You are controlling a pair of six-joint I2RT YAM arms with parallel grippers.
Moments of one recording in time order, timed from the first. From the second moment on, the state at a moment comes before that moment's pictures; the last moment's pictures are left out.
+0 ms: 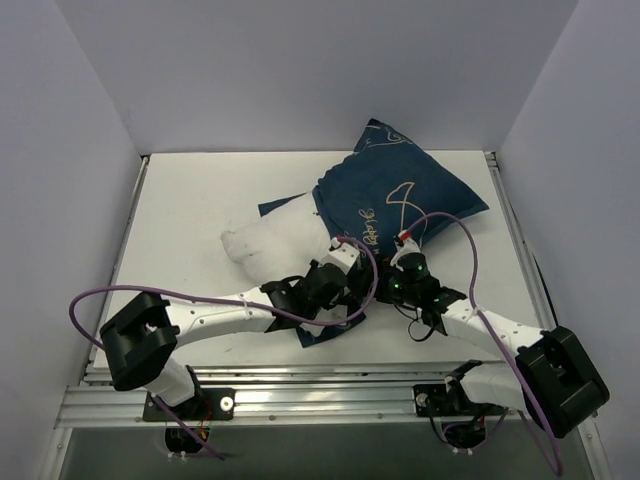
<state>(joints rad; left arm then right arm) -1.11 1.56 0.96 -0.13 -0.56 -0.23 0.52 1.15 0.41 0.15 -0.13 0.76</state>
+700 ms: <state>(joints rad) -0.95 1.21 1.00 -0.43 -0.50 -0.36 0.16 1.15 0.70 -0.09 -0.14 0.68</state>
